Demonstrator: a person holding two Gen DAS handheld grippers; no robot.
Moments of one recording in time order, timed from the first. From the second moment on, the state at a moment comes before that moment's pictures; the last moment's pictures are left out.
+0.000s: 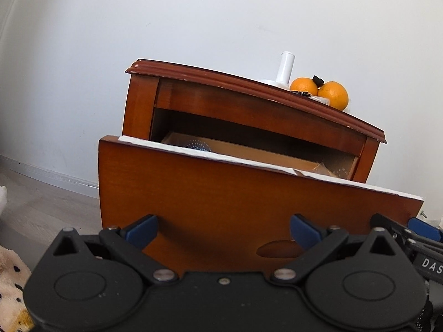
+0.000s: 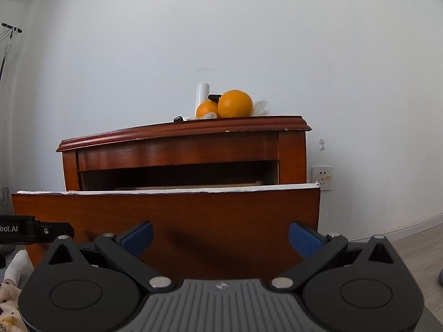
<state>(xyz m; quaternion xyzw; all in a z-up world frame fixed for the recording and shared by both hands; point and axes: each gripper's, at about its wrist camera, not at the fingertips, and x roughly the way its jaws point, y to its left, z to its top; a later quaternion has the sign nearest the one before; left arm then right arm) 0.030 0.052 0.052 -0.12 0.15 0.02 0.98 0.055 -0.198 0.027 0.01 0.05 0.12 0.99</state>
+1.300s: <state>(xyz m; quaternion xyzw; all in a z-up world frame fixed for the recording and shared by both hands) 0.114 0.075 0.058 -0.16 0.15 0.03 0.98 0.140 -0.169 0.026 0.00 0.06 0.11 0.99</state>
